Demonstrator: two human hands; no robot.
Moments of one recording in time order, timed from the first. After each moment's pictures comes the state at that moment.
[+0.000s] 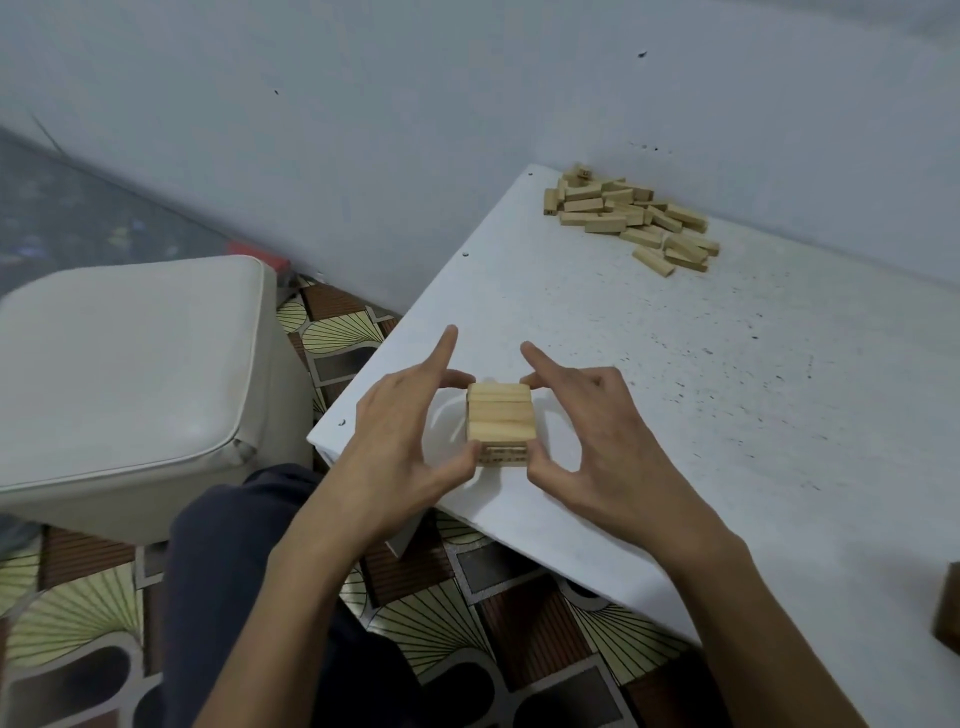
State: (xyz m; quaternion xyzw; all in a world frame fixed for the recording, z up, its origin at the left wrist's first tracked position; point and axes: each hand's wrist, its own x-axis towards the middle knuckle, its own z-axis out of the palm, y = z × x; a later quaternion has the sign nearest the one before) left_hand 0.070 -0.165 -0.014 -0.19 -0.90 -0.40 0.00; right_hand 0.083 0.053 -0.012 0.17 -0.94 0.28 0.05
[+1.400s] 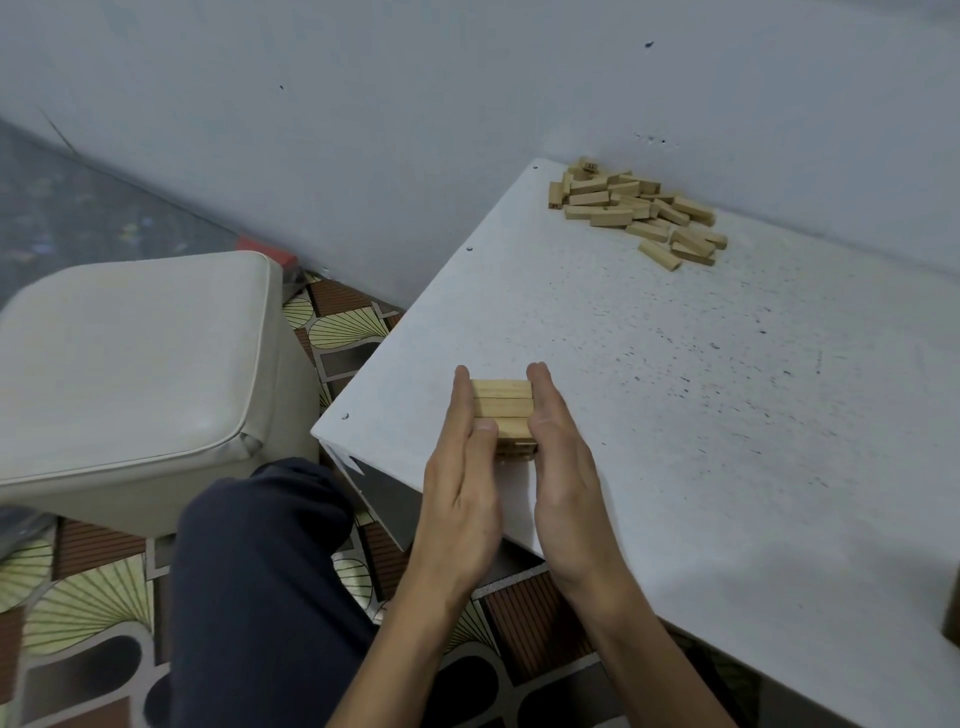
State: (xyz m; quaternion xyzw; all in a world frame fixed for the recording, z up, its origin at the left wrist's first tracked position) left_hand 0.110 -0.098 -0.028 0.03 -0.73 -0.68 -0.01; right_hand 0.112 -0.004 -0.026 -0.04 -0.71 0.70 -0.03
